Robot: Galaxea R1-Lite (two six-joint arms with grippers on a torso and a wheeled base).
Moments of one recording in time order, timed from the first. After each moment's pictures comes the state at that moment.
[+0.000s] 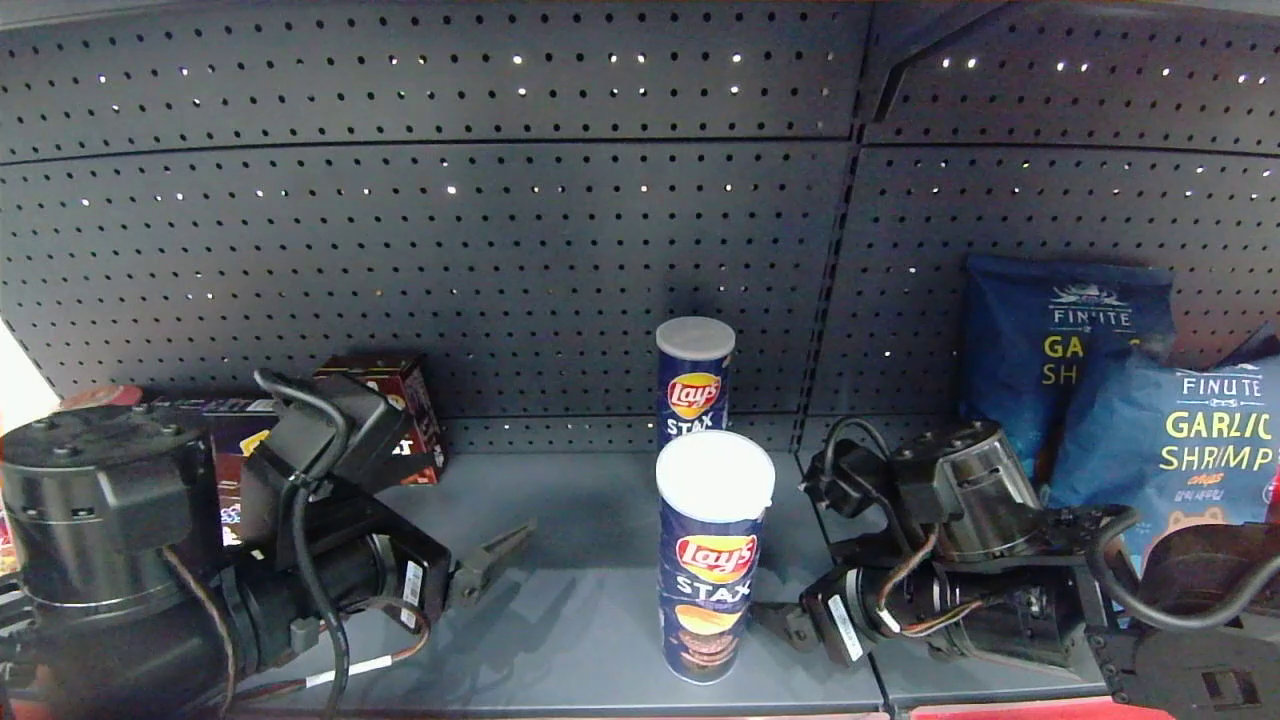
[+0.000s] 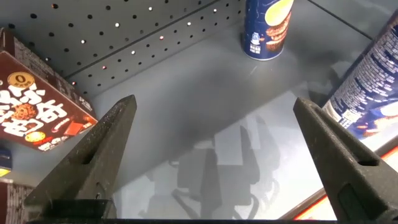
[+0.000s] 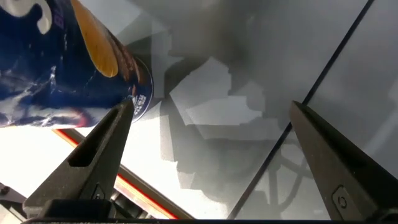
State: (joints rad) left arm -0.50 1.41 -0.46 -0.63 0.05 0.11; right arm 0.73 1.72 -0.77 -0.30 -0.10 0.06
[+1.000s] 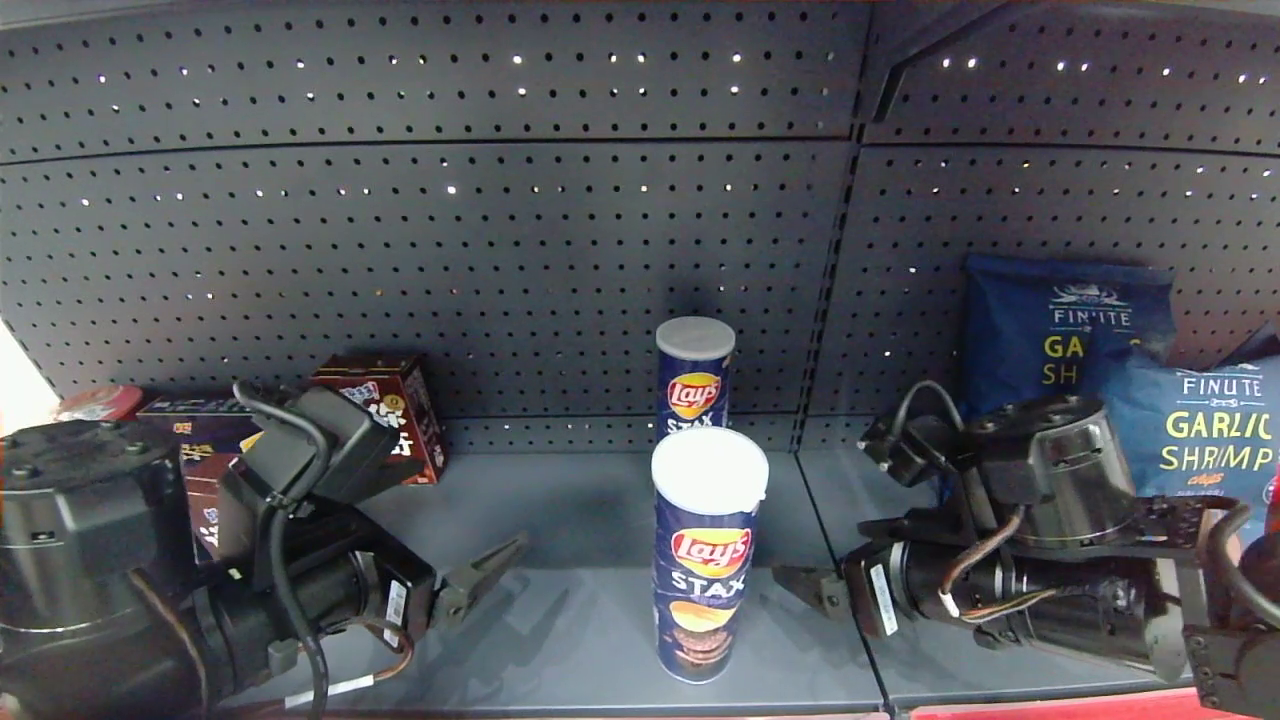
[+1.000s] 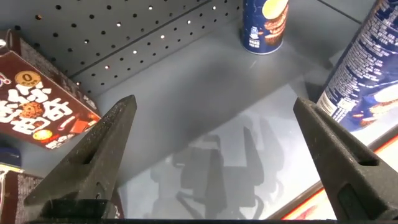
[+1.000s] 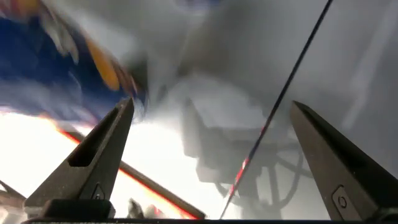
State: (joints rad) left arm -0.50 1.37 -0.43 -0.62 0.05 0.14; right arm 0.70 1.61 -0.72 -0.33 -0.10 0.15
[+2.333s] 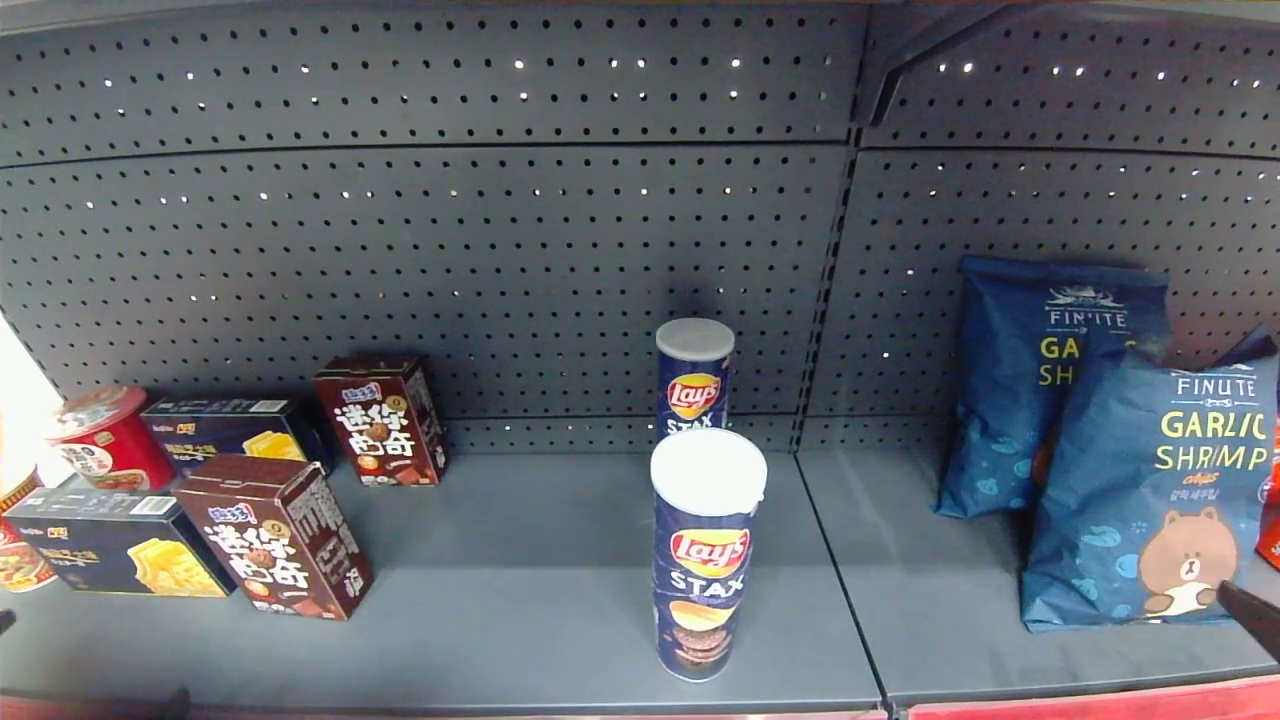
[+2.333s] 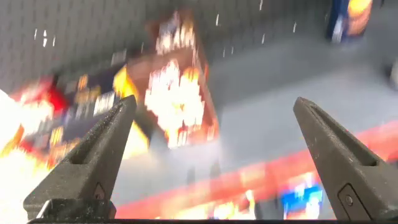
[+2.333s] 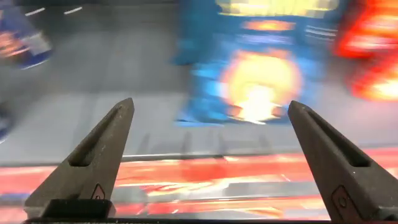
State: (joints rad) left arm -0.26 0.48 -0.15 -0.26 0.13 0.24; right arm 0.40 0.70 -0.36 -0.09 -0.46 0.12
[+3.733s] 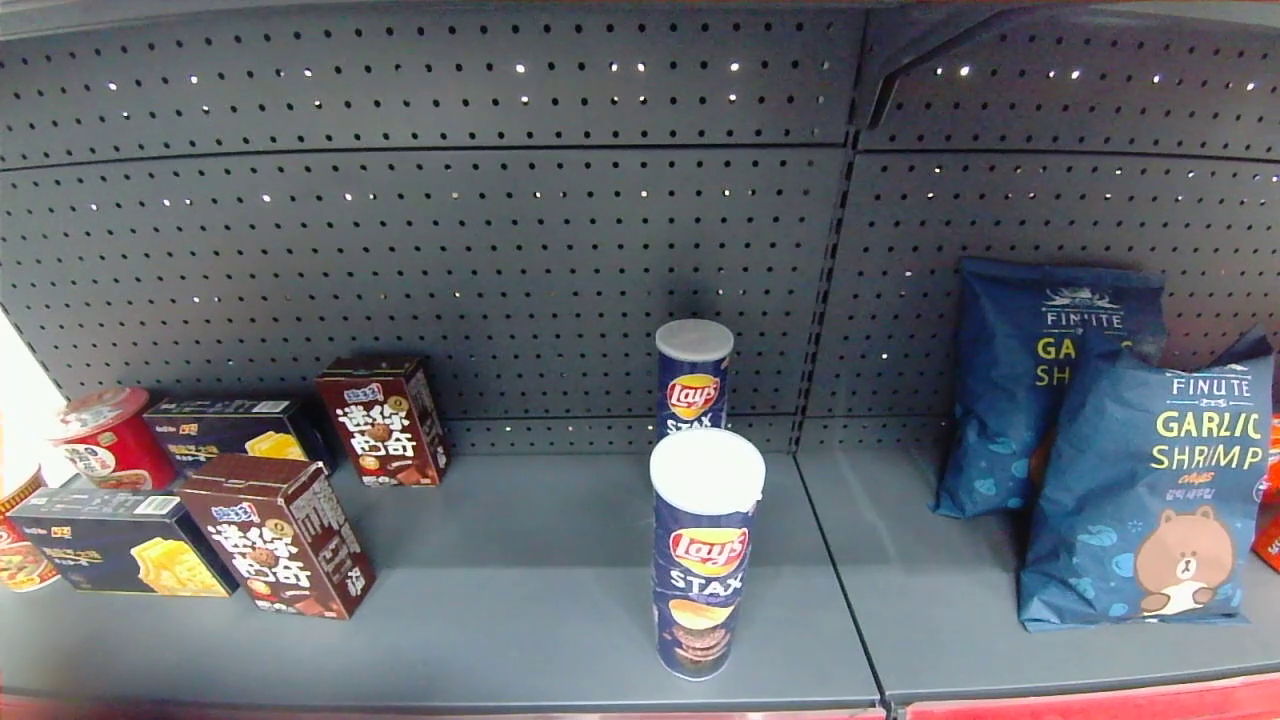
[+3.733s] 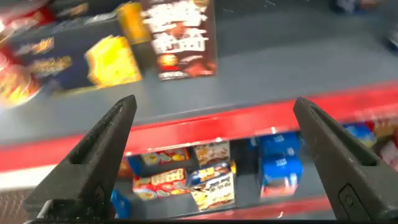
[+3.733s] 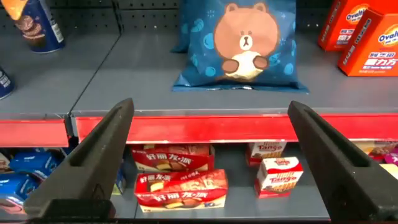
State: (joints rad) left arm -0.16 0.09 -0.04 0.04 0.11 0.06; right arm 0.00 0.00 0.00 0.00 0.01 0.00
